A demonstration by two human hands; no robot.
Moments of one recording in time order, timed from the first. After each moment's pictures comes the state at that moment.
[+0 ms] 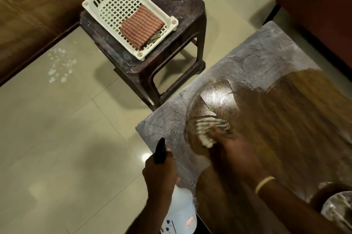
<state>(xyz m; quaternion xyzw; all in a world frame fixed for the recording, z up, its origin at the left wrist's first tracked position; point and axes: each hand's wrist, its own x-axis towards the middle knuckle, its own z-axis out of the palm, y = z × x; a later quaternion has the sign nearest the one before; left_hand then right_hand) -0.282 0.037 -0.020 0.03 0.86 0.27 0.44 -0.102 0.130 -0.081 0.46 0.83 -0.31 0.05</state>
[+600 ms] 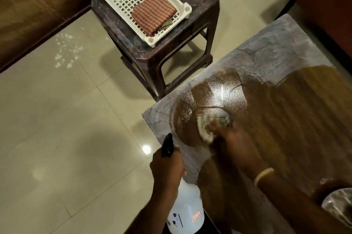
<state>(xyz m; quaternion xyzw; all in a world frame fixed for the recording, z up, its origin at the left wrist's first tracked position) -0.276 0.024 -0.012 -0.05 0.84 0.27 0.47 -0.102 0.118 -0.098 0.45 0.83 -0.32 0.05</state>
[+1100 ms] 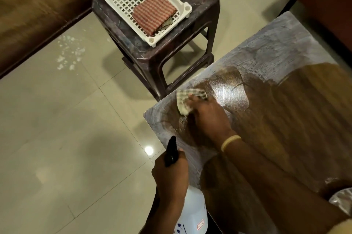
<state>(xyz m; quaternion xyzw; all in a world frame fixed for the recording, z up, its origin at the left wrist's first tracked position) -0.261 0.016 -0.003 -0.05 0.86 0.30 0.42 -0.200 0.160 -0.115 0.43 0.87 -0.24 0.01</state>
